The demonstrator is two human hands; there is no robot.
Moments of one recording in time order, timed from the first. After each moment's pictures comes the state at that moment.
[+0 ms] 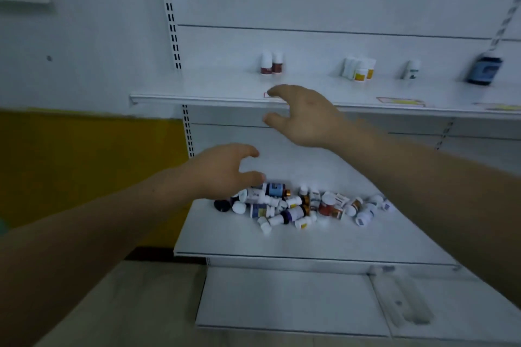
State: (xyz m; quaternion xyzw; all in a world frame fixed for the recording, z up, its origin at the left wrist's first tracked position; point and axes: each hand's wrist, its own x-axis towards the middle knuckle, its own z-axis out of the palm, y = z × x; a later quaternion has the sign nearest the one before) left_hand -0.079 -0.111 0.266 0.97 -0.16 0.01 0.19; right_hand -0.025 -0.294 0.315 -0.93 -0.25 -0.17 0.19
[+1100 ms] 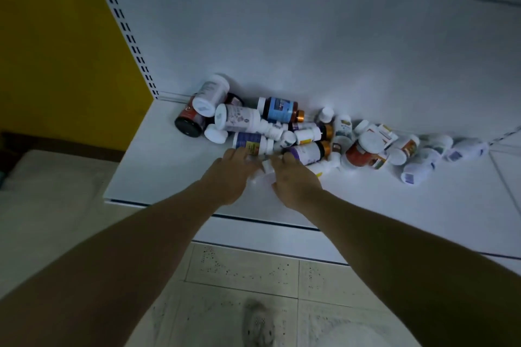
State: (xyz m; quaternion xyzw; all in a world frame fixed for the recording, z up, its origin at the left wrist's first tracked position) left_hand 0.122 -0.155 -0.111 0.98 -0.17 -0.09 0.06; right_hand 0.133 -0.325 -0.095 -0.97 -0.18 0.16 0.05
